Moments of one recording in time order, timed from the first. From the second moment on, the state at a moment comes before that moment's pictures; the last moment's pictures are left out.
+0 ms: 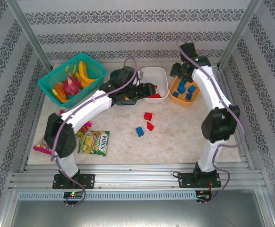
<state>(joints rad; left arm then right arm) -0.61 1.75 1.55 -0.47 0.31 -0.80 0.21 1.85 1.87 -1.00 0.09 0.46</state>
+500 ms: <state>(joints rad) -0.59 1.32 0.97 -0.50 0.20 -0.83 0.56 1.73 1.35 -0.87 -0.07 0.36</state>
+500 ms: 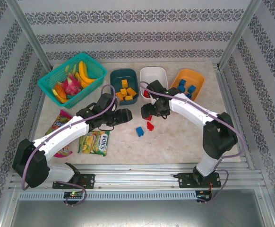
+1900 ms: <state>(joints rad) -0.59 1.36 1.10 -0.51 0.19 -0.85 0.53 1.99 1.67 -0.99 -0.01 0.17</state>
